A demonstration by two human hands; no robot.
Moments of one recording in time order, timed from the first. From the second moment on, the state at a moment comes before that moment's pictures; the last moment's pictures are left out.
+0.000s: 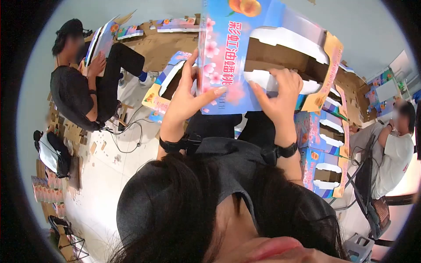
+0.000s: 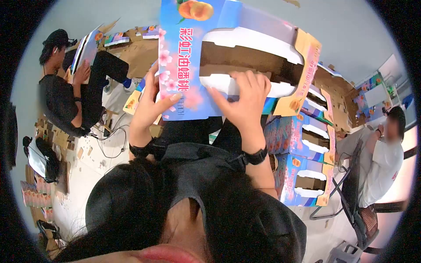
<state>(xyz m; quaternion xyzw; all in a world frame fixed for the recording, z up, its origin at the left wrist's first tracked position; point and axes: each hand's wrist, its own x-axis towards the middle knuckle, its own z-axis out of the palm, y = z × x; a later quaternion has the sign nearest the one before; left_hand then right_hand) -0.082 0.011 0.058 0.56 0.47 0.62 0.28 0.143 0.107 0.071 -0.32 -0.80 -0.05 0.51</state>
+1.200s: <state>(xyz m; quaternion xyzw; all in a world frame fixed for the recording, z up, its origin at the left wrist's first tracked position) -0.043 0.047 0.024 0.56 0.03 0.65 0.52 0.137 0.116 0.050 -0.16 -0.84 0.12 0.50</state>
